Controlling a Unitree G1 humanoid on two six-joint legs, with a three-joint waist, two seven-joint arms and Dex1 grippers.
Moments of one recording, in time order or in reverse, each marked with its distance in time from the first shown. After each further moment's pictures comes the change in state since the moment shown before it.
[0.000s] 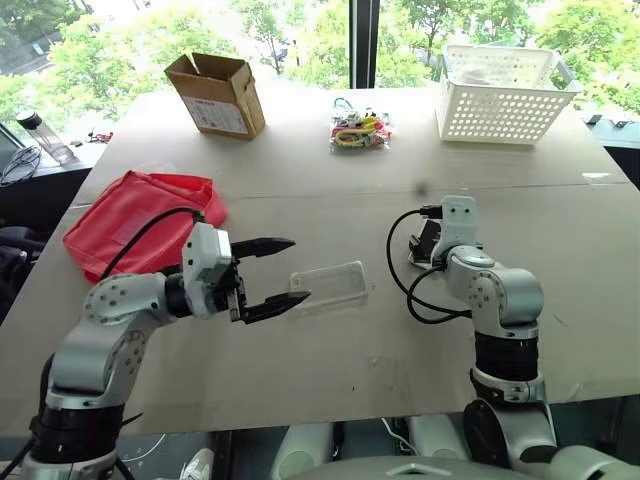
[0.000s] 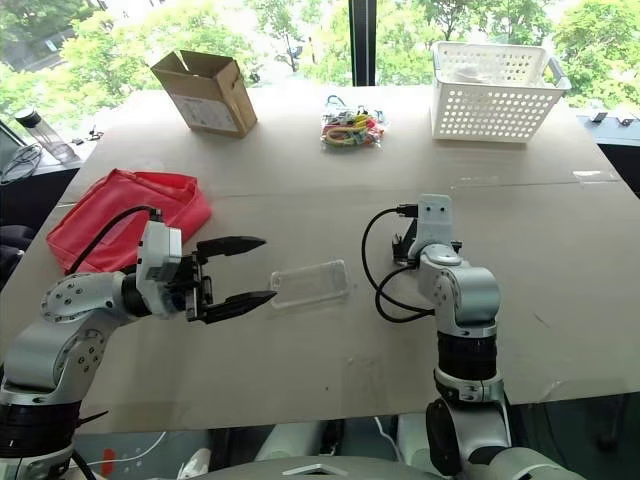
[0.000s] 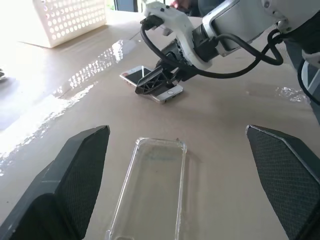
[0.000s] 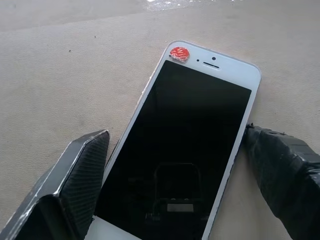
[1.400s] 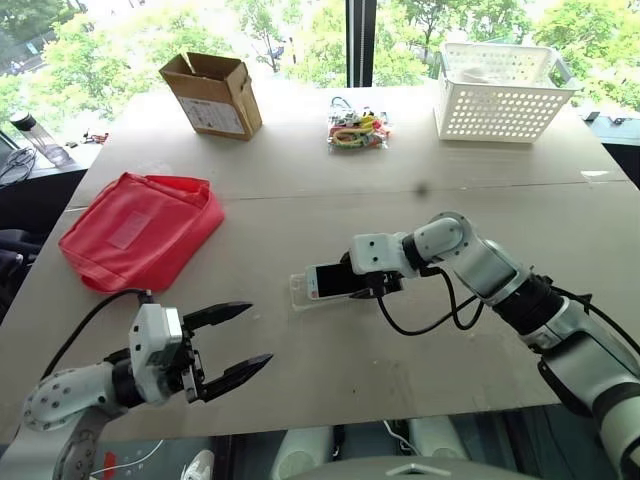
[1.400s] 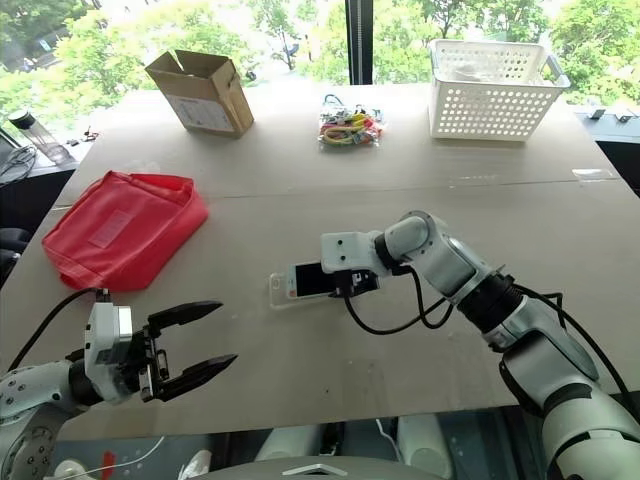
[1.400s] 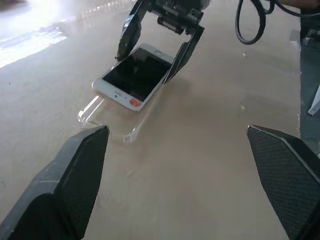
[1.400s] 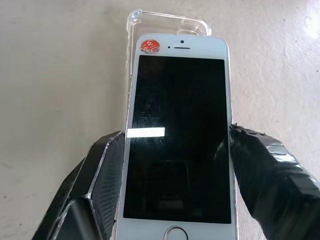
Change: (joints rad) left arm 0.520 -0.067 0.198 -0.118 -0.002 -0.173 -0.001; right arm -0.312 -0.534 0.750 0.375 -0.171 -1.039 1.375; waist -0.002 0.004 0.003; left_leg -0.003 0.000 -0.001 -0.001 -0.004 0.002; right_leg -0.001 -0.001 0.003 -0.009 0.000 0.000
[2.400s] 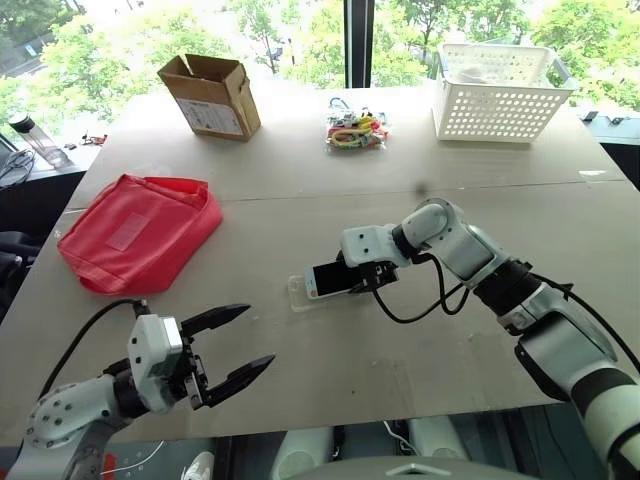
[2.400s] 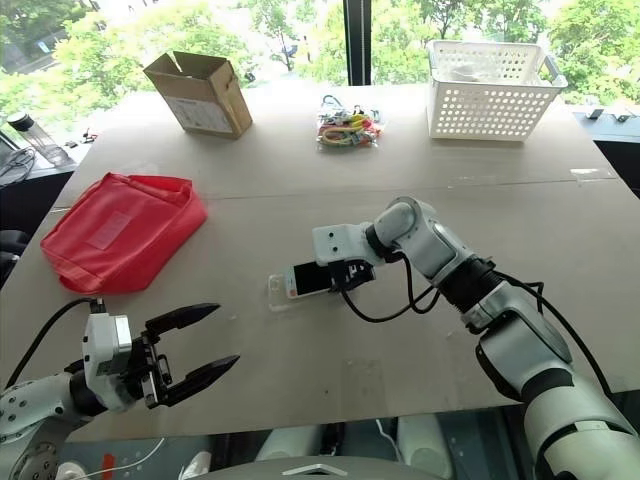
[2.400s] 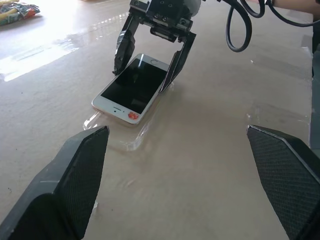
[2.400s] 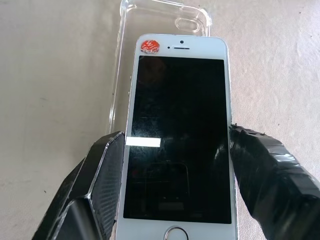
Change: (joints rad) left arm 0.049 -0.034 -0.013 0.017 0.023 -0.084 0.022; right arm -0.084 0.103 -0.032 0.192 -0.087 -0.058 0.125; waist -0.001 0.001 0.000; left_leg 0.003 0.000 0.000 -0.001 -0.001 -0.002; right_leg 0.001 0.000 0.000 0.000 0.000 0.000
